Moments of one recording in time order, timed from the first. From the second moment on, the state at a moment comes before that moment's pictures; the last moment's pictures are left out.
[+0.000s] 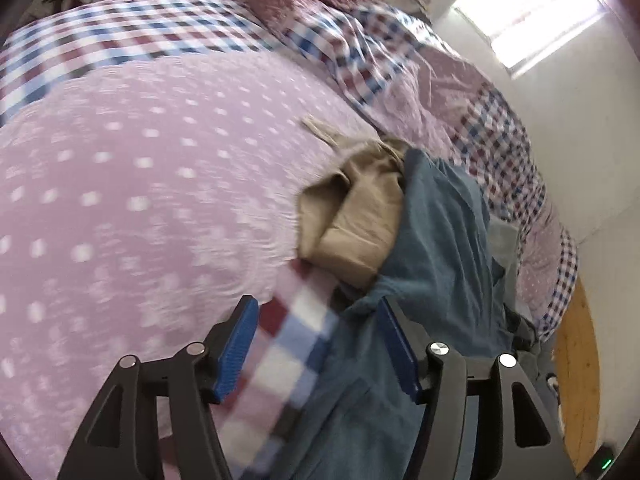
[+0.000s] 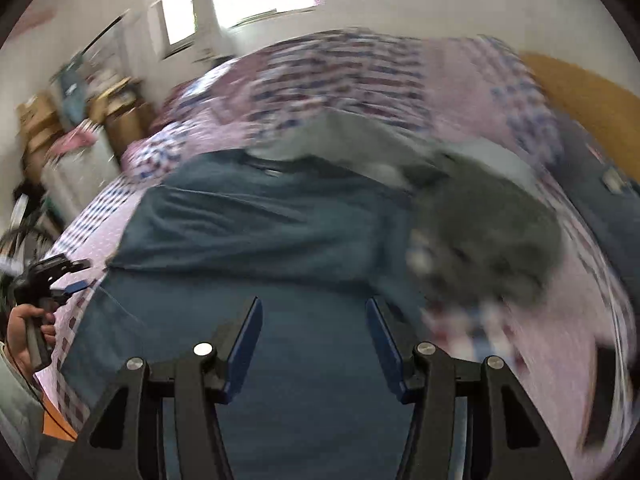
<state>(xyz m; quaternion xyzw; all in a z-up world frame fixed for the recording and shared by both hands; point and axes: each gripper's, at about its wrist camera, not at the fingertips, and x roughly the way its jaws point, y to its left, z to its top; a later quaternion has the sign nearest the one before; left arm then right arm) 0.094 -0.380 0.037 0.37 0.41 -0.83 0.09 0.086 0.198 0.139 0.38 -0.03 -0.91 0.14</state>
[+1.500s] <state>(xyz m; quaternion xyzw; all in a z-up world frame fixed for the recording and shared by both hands) 0.252 -0.312 -0.008 0.36 0.50 -0.79 0.02 0.186 0.342 0.005 0.43 -0.40 -0.80 0.11</state>
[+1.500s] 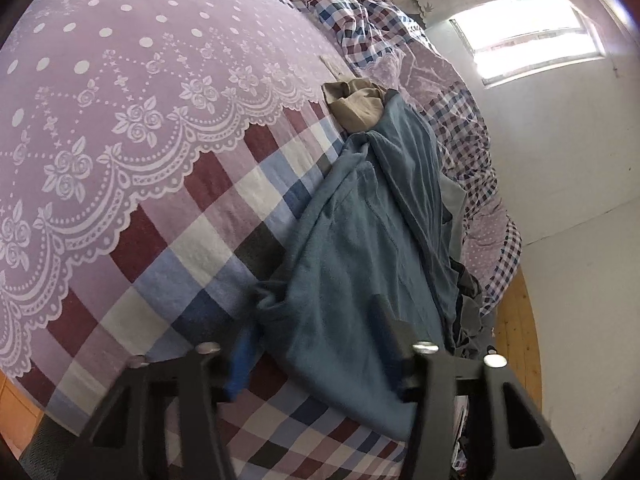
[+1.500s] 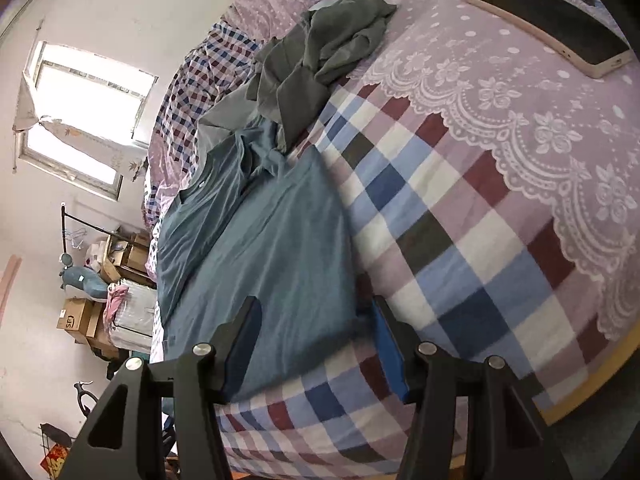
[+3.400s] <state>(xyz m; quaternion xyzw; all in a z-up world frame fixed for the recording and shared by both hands) 0.319 -0.301 0.043 0.28 0.52 -0.80 -0.03 0.200 0.353 0.083 0.43 -0.25 -0.86 0.14</state>
